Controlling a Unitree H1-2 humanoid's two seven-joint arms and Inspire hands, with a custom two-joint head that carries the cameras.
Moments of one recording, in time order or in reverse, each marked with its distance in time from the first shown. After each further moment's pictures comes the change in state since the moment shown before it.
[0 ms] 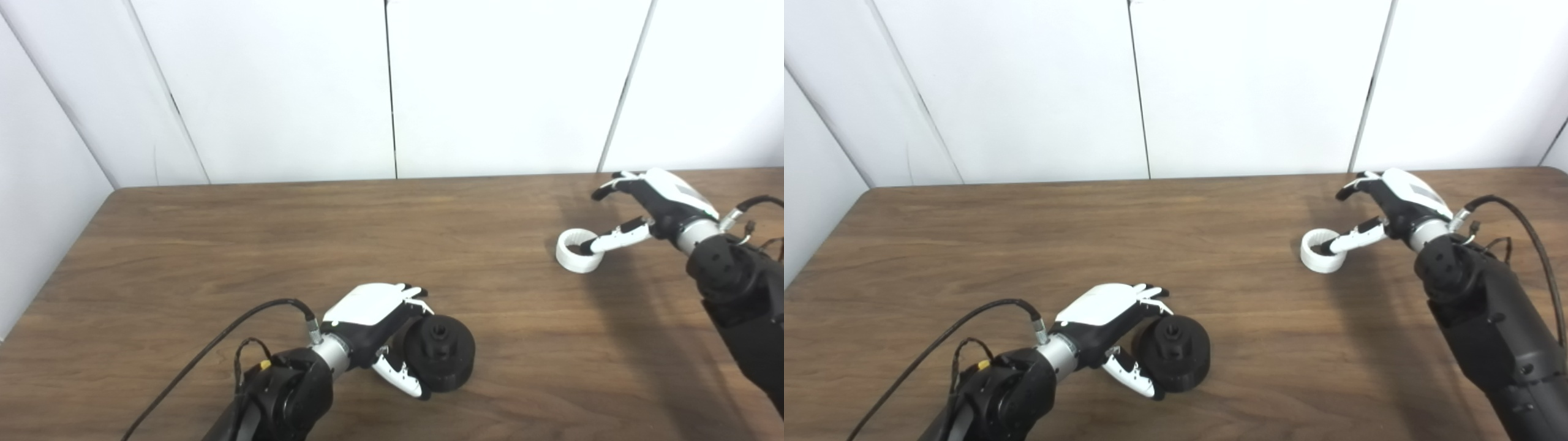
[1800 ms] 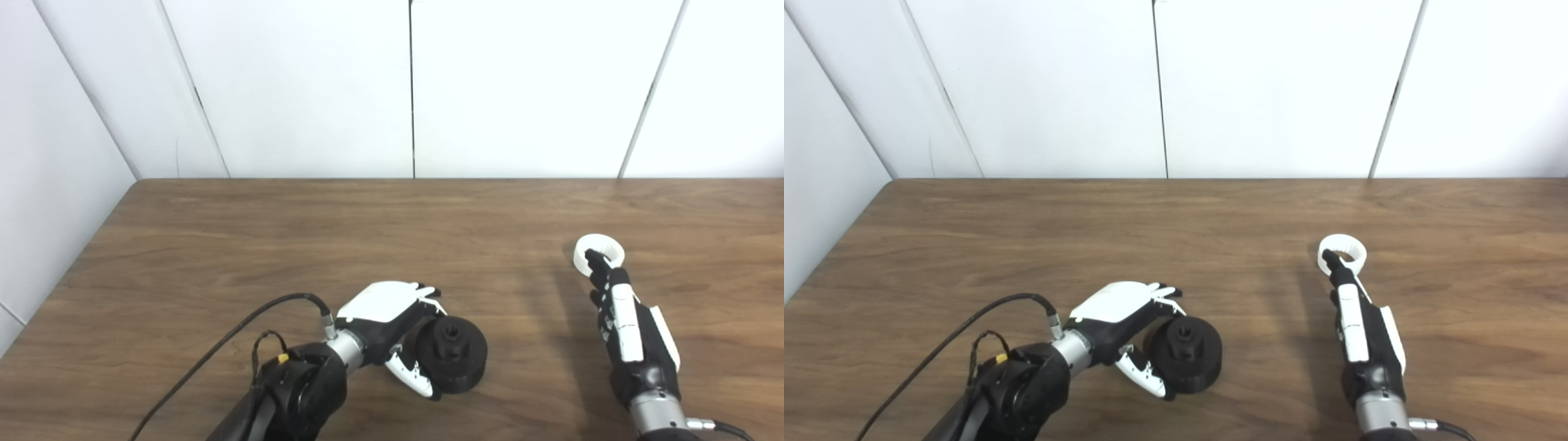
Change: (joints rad) left arm -0.014 0.010 -0.030 -0.011 -0.007 0.047 -0.006; right arm 0.572 0.469 -0.181 -0.488 0.436 -0.089 -0.374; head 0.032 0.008
